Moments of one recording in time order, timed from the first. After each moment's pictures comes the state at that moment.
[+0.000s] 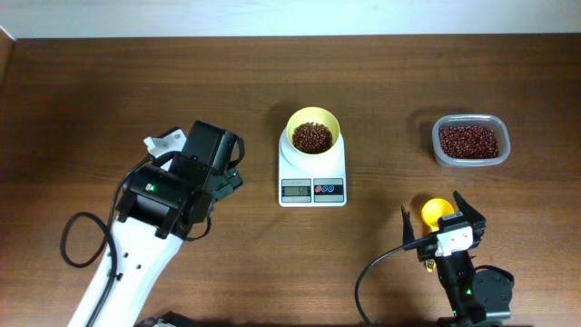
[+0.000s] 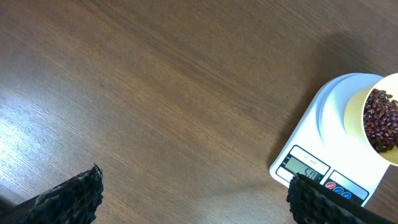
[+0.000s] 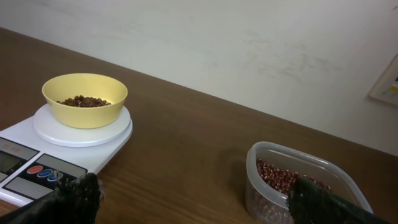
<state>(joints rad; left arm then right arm) -0.39 1.25 1.31 -1.28 -0.36 -0.91 0.05 0.01 0.01 -0.06 -0.16 -0.24</state>
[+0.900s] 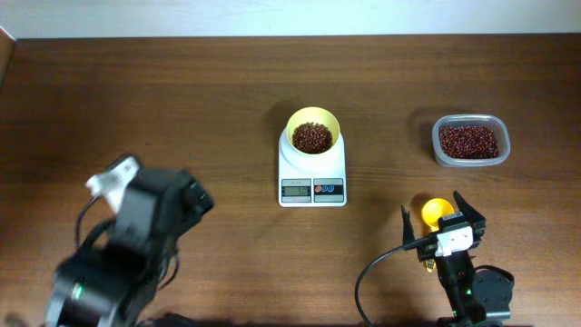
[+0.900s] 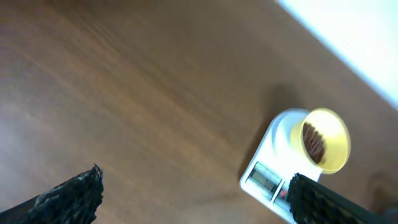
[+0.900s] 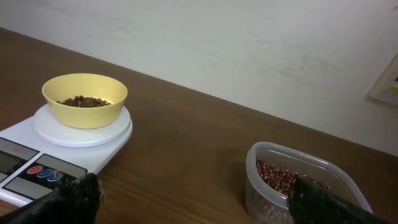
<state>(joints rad) -0.34 0.90 1.26 -1.26 -0.37 -0.91 0.05 0.01 0.01 -0.06 -0.16 -0.24</state>
